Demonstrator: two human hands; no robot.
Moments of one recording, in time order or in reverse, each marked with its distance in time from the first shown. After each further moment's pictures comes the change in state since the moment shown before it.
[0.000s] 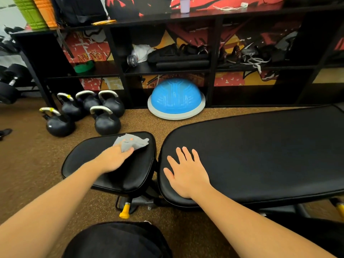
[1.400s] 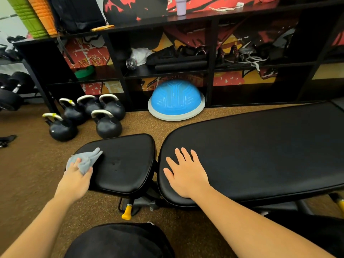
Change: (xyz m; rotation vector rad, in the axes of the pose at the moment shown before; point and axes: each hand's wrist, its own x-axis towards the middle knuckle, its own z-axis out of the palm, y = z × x) left_hand -0.073 -0.082 0.008 -0.089 0.264 -0.379; right_hand 0.000 0.003 0.002 0.026 -0.001 -0.005
